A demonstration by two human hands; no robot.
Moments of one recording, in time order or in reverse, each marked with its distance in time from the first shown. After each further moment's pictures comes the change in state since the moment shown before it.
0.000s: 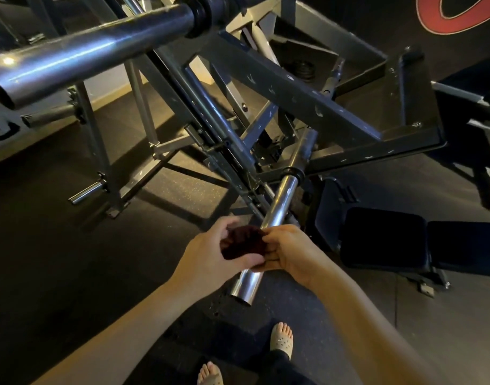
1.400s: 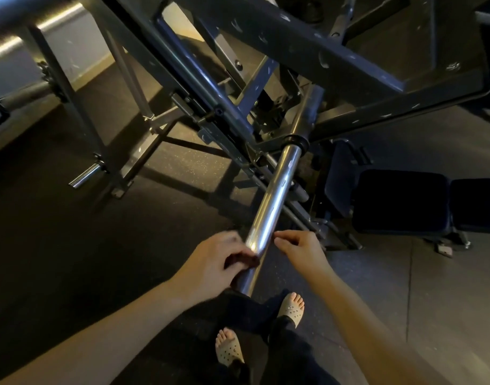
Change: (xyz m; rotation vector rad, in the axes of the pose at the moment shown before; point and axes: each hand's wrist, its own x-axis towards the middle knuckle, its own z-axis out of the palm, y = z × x) left_hand 0.017 -0.041 0.036 0.252 -0.331 0.130; right_hand 0.042 0.085 -0.048 -0.313 0.331 -0.066
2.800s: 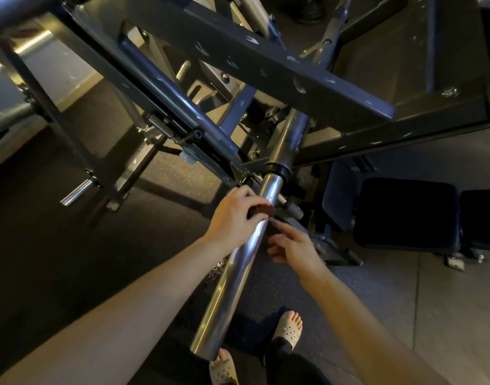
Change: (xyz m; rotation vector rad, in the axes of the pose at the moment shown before) left_hand 0.202 0.005 0.008 0.040 0.273 -0.043; right_hand 0.095 -0.018 -0.059 0.303 -0.076 0.111
